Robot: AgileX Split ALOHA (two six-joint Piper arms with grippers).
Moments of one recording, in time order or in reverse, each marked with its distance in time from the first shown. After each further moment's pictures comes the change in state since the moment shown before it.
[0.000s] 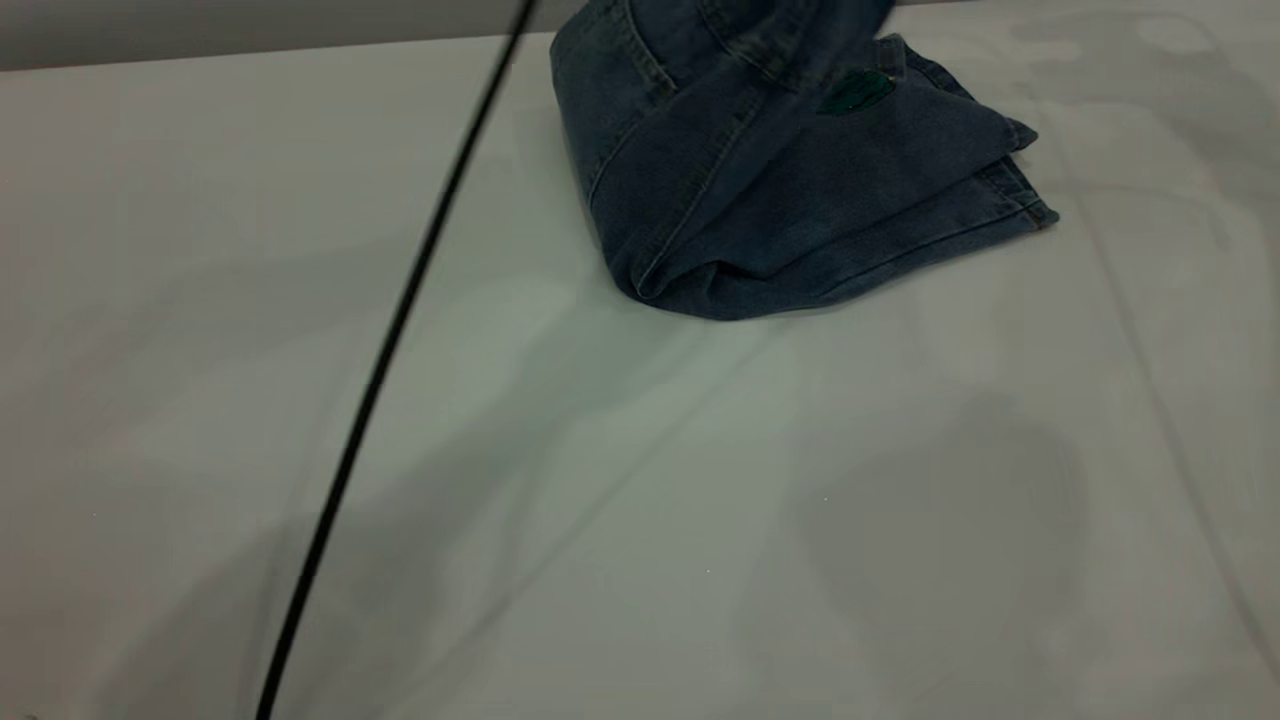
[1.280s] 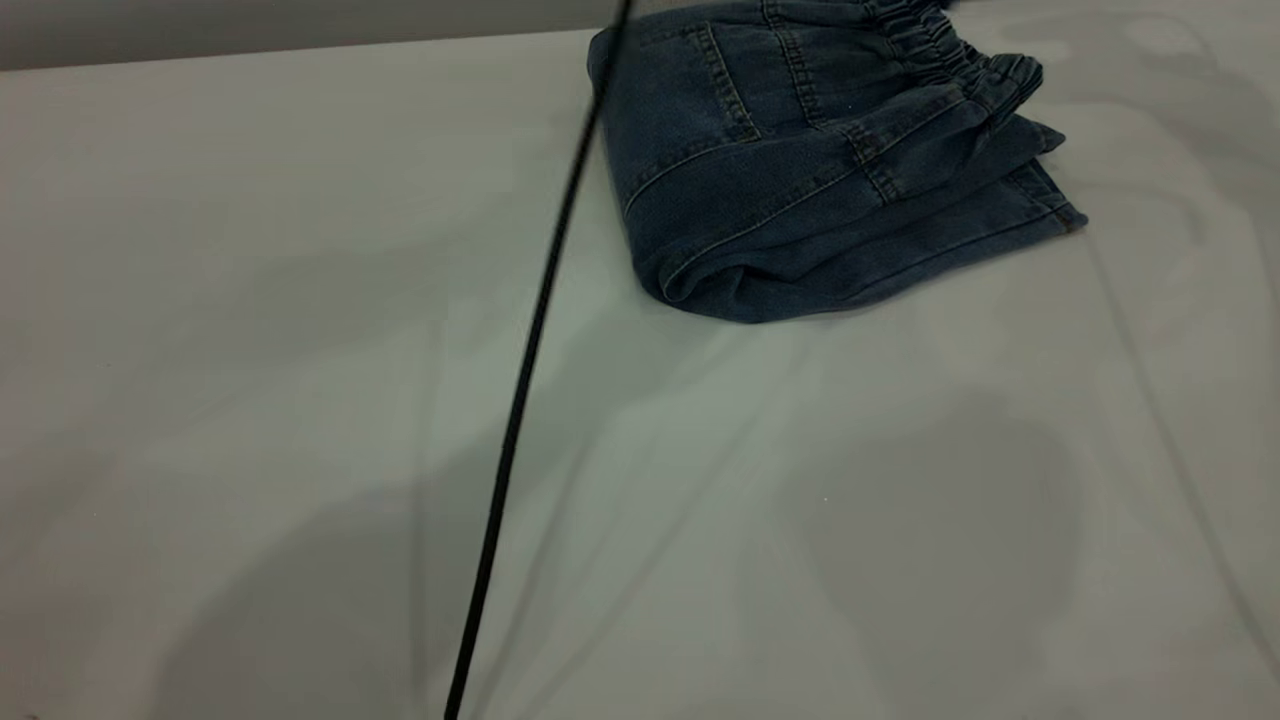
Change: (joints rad) left arm -0.024 0.136 -0.201 0.256 0.099 -0.196; right arm 0.002 0.001 0.000 0.039 -0.001 0.003
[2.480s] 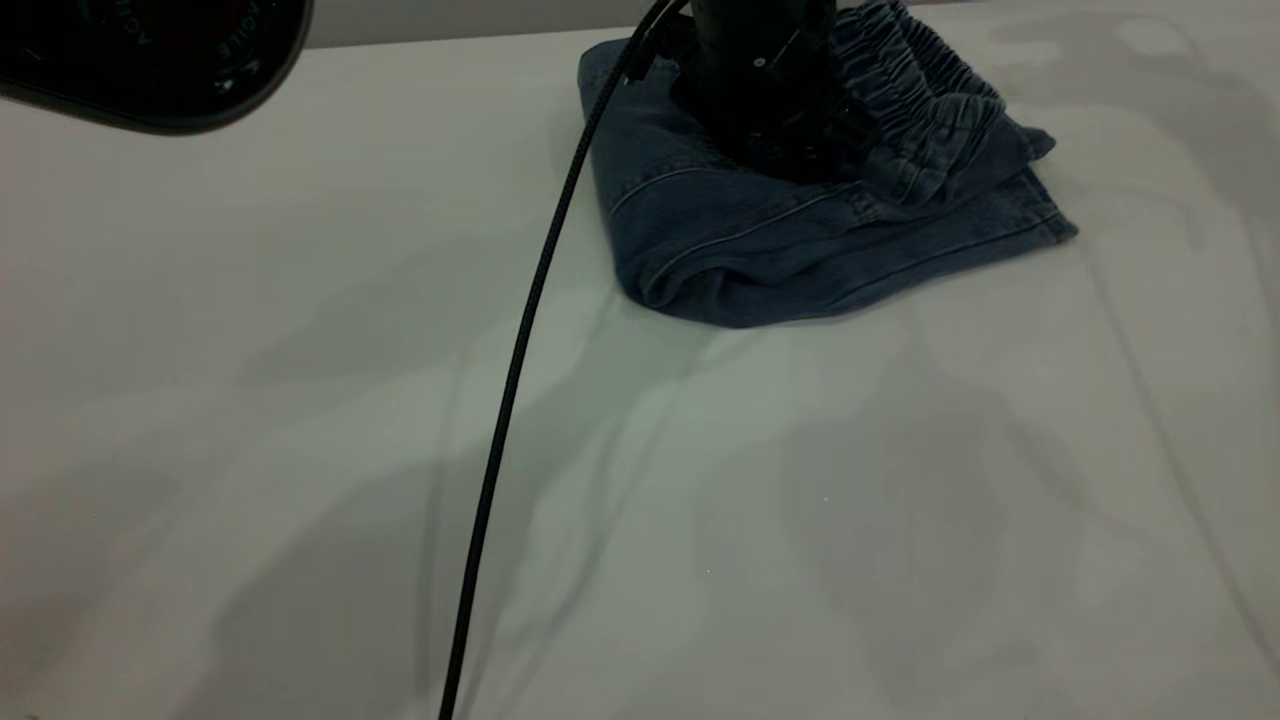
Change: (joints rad) left arm 0.004 0.211 -0.031 0.243 0.096 -0.086; right arm 0.001 0.000 0.000 0.045 0.000 -0.002
